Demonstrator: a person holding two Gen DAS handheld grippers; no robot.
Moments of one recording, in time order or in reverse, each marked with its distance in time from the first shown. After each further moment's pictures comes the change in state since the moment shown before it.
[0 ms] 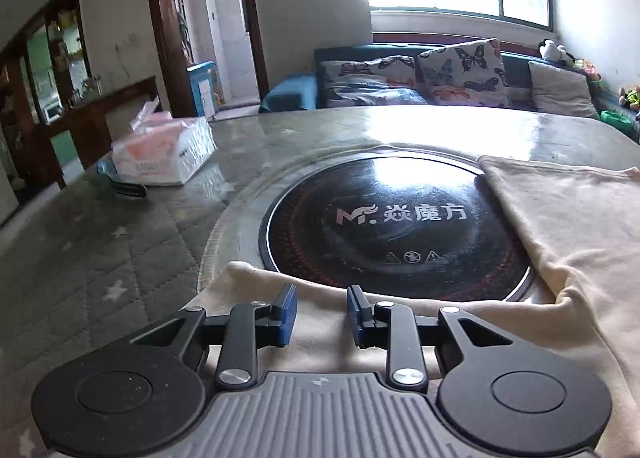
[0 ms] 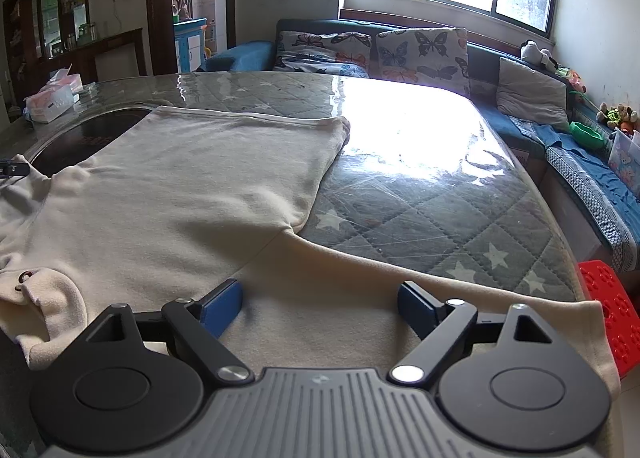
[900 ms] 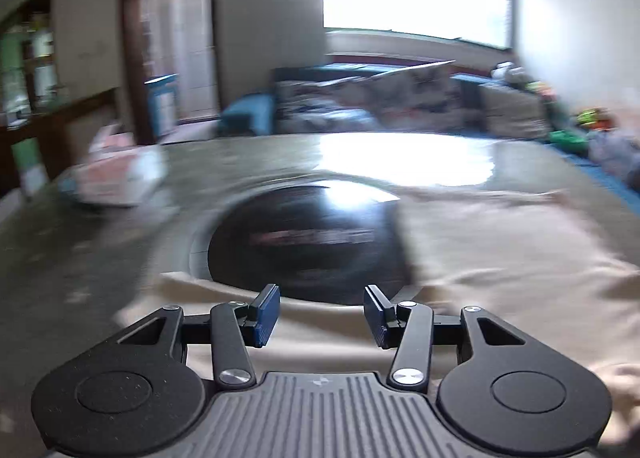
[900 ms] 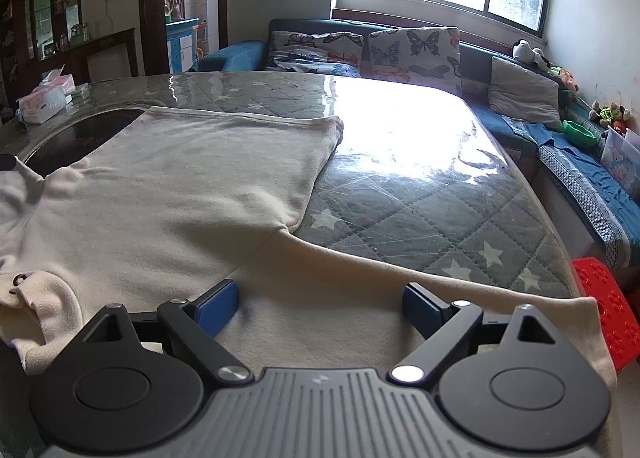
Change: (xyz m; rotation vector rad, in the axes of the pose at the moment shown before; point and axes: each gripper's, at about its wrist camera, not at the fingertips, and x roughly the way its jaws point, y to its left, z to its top) left arm -0.066 -0.044 0.005 -0.001 -0.065 -0.224; right arm 0.001 0.002 0.001 0.008 -0.001 -0.025
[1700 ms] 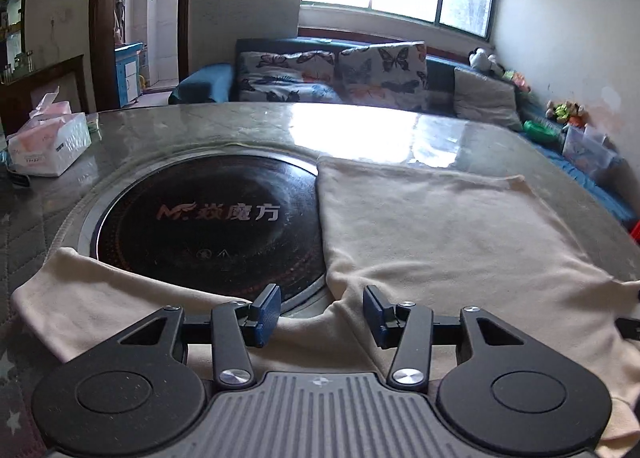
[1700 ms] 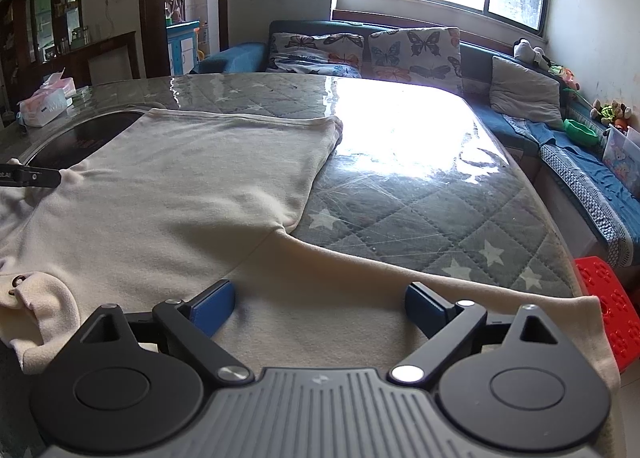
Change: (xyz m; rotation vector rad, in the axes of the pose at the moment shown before) left arm 0.048 -0.034 0.001 -0.034 0.099 -0.032; right arm 0.004 -0.002 -0.001 0.008 -0.004 0.007
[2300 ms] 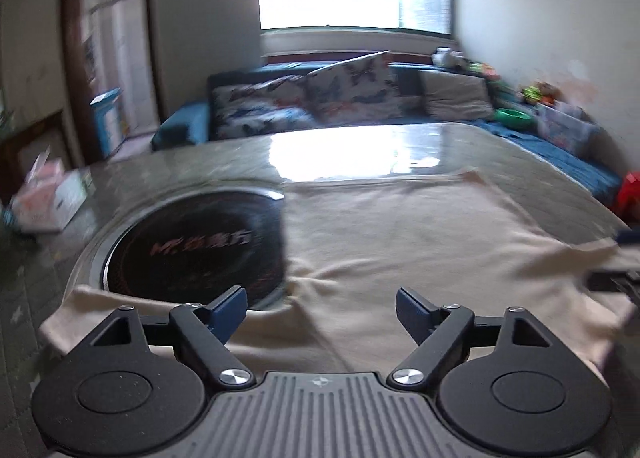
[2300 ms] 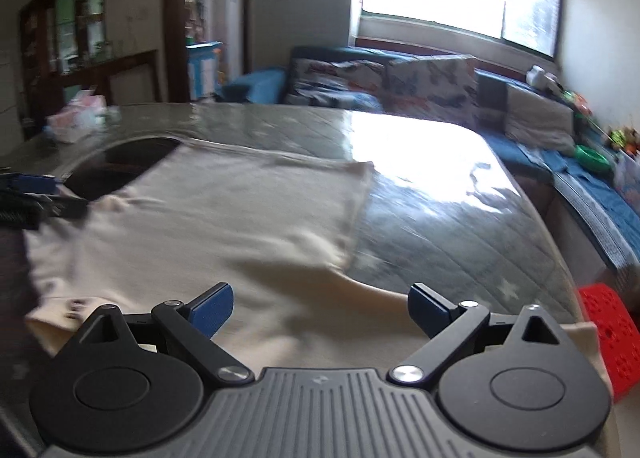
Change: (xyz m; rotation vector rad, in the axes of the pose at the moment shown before) left arm -0.058 -0.043 -0.015 0.194 -0.096 -0.043; right arm -0.036 0.029 0.013 -0.047 -0.085 0.063
